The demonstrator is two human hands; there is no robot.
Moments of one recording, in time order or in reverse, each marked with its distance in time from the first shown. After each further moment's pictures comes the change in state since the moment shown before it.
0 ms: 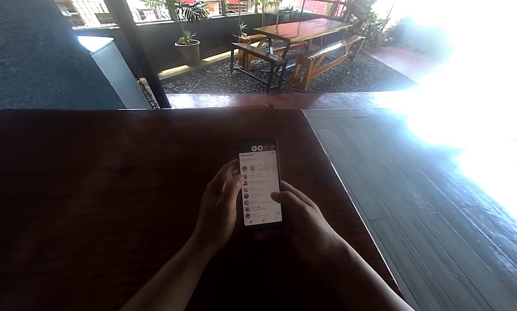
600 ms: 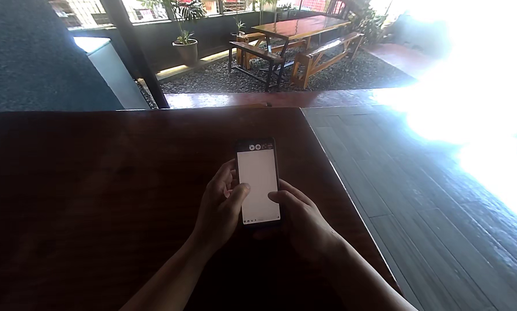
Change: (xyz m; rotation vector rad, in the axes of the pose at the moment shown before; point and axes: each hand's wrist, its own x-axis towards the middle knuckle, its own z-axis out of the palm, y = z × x) left_hand 0.001 -0.003 -0.001 0.035 -0.081 0.023; right_hand 0.000 0.000 0.000 0.000 0.020 0.011
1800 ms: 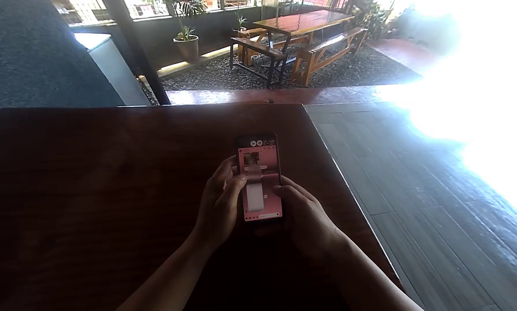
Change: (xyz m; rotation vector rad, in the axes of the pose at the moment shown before) left_hand 0.000 0.001 0.001 -0.011 0.027 0.025; right_hand 0.001 0.001 -0.002 -0.002 -0.016 0.004
